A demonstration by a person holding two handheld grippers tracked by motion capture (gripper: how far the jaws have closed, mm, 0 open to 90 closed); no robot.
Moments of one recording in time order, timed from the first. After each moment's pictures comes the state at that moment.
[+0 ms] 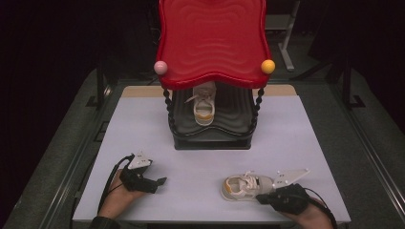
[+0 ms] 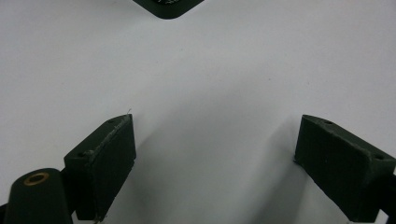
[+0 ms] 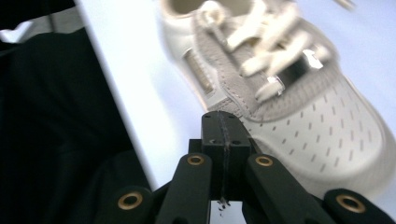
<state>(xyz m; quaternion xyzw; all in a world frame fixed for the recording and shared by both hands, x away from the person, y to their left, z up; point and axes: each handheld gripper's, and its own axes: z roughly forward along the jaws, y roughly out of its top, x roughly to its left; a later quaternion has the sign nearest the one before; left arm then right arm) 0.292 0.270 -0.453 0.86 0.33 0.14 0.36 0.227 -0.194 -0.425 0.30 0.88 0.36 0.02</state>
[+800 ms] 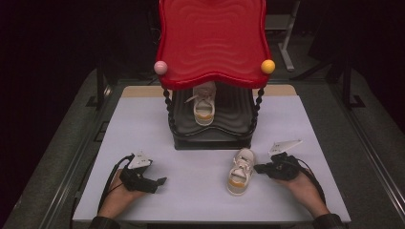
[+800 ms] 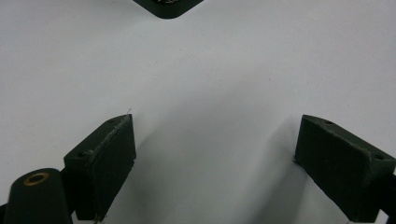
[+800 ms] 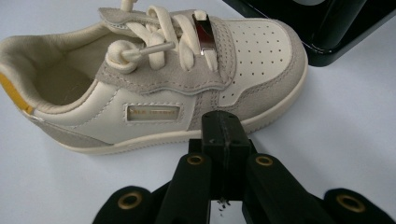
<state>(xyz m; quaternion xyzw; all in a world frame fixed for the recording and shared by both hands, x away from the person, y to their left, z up) 0.293 0.270 -0.453 0.86 0.33 0.14 0.36 0.304 -0.198 -0.430 0.33 0.87 0.37 0.04</state>
